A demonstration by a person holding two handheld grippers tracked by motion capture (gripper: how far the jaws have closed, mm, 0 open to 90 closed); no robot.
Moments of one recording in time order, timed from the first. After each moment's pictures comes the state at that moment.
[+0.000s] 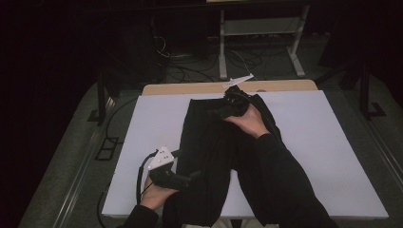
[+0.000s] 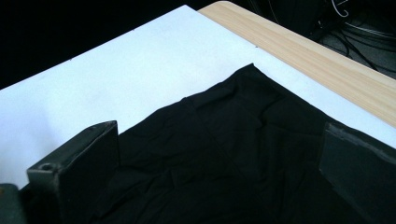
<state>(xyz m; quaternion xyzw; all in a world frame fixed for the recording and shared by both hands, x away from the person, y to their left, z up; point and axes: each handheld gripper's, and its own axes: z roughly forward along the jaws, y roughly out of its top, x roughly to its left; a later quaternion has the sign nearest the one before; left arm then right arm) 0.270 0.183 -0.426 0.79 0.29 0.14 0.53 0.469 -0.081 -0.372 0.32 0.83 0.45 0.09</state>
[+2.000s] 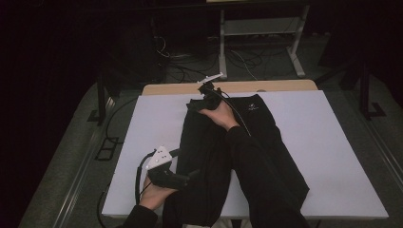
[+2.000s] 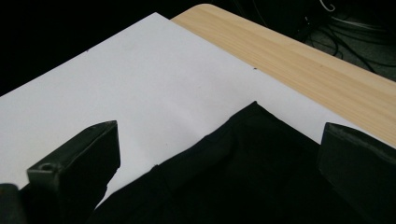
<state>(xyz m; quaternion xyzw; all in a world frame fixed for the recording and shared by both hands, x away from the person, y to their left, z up) 0.270 0.187 -0.425 0.78 0.30 0.14 0.53 0.532 -0.001 -0.410 0.37 0.81 0.44 0.11</state>
